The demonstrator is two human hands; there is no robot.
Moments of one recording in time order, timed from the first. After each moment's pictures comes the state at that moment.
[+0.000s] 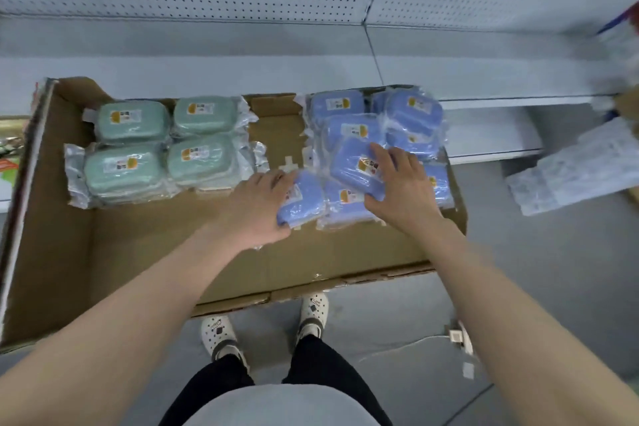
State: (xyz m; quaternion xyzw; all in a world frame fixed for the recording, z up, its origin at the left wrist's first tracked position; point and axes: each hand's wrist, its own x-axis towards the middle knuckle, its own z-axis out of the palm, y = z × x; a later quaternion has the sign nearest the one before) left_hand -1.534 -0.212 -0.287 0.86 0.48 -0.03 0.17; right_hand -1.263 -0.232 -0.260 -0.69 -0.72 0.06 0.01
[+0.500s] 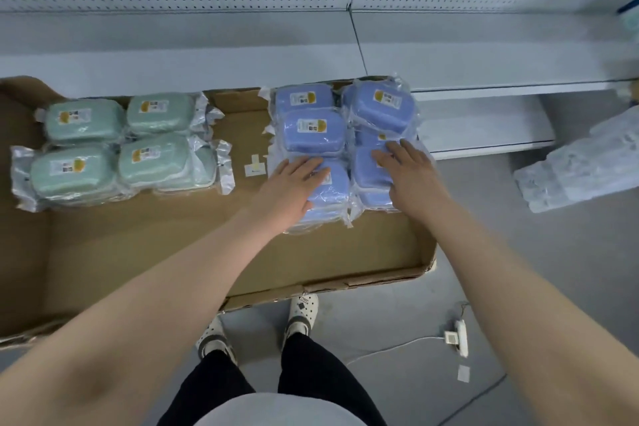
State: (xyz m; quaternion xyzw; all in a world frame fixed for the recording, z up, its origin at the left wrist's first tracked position) left_hand -1.399 -0.184 -0.318 0.89 0.42 -0.05 0.15; right_hand -1.143 -0.201 -0.287 -0.65 -0.74 0.11 -0.08
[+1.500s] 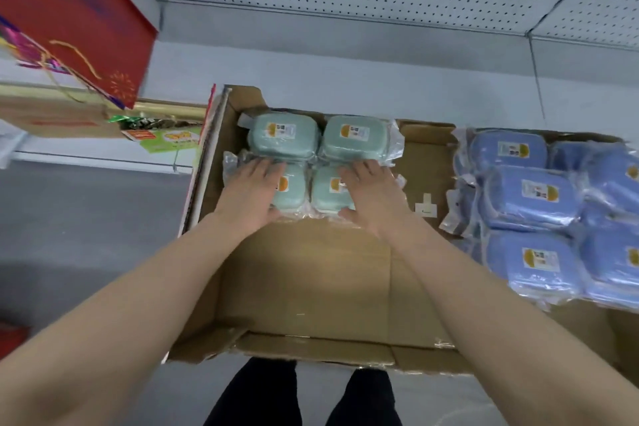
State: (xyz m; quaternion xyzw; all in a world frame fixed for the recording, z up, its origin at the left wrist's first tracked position) left_hand -1.781 -0.120 -0.355 0.77 0.62 -0.09 0.12; right_hand -1.539 -0.089 -0.352 -0.49 -0.85 0.09 -0.13
